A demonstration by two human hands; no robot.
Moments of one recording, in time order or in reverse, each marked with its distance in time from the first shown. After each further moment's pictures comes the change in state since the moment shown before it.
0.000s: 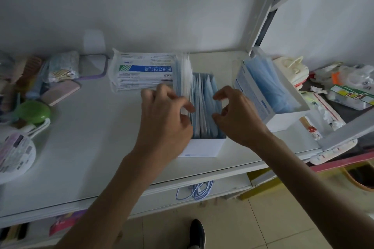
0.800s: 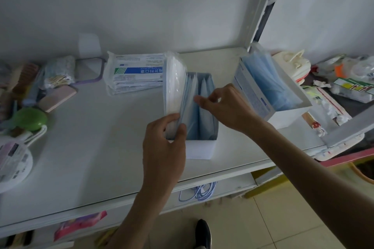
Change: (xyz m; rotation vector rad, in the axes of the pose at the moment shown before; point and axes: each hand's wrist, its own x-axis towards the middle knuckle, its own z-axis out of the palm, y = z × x) left_hand -0.037 0.005 0.035 -0.552 0.068 -0.521; right_hand 0.031 0.008 0.010 -0.005 -0.078 0.015
